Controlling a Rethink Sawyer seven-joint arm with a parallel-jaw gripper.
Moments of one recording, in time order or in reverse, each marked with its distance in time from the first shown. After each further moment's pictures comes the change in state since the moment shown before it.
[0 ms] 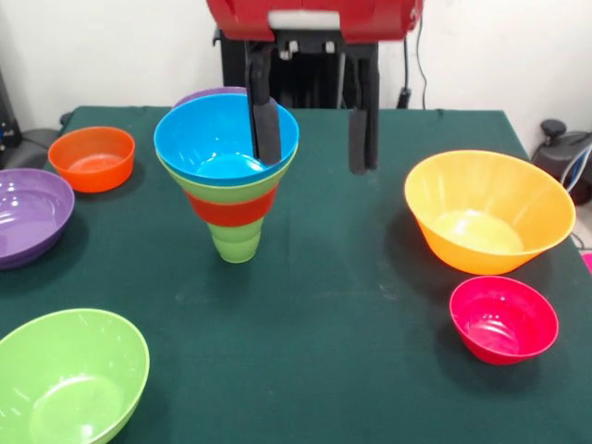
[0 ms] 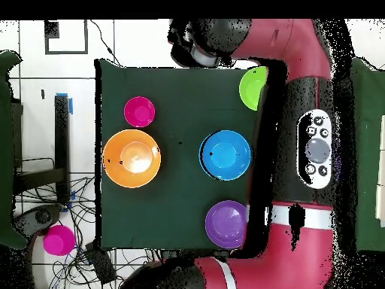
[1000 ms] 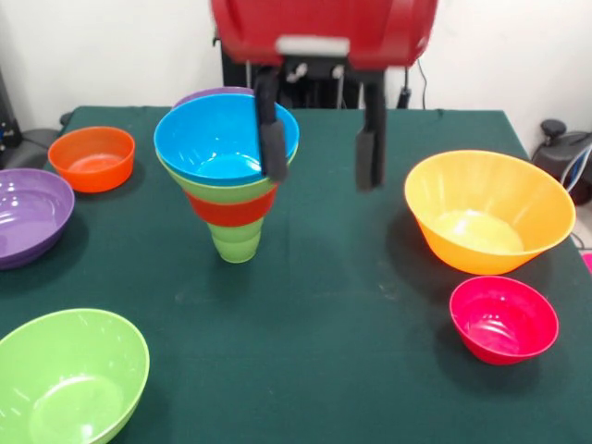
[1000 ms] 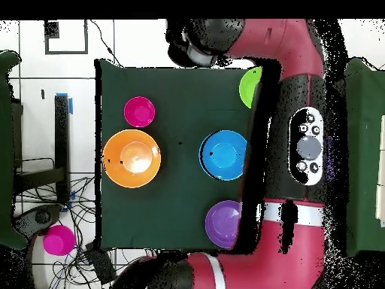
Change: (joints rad) arm 0.031 0.003 -0.042 -0.003 0.015 0.001 0.000
